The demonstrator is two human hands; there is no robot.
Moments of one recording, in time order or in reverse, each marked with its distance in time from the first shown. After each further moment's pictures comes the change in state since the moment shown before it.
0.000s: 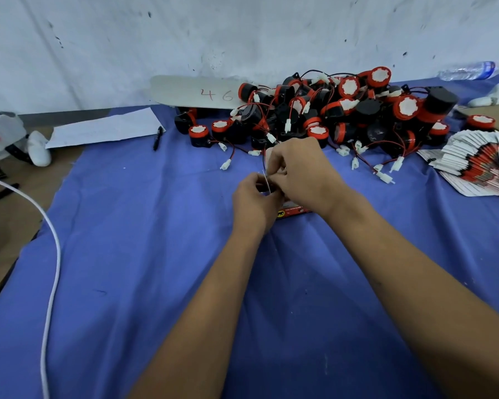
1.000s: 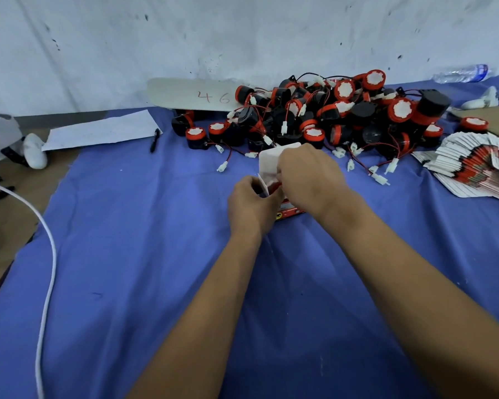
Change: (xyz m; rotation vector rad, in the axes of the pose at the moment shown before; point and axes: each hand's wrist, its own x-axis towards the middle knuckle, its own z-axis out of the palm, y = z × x) left_hand -0.004 0.003 0.003 0.036 0.074 -0.038; right_hand -0.007 -0.006 -0.003 -0.413 -0.054 0.132
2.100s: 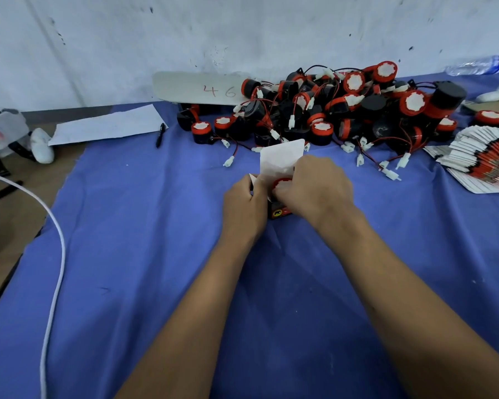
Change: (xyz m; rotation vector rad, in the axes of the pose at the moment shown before) left_hand -0.001 -0.016 -0.024 -0.075 -0.049 0.130; right_hand -0.012 -0.008 0.027 0.283 0.031 0.276
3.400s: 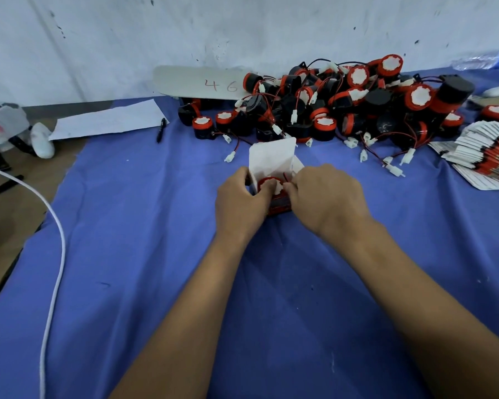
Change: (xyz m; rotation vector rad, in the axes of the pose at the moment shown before) left_hand -0.006 0.006 -0.009 0.151 0.063 0.058; right_hand -0.018 0.016 0.001 -0.238 0.011 -0.177
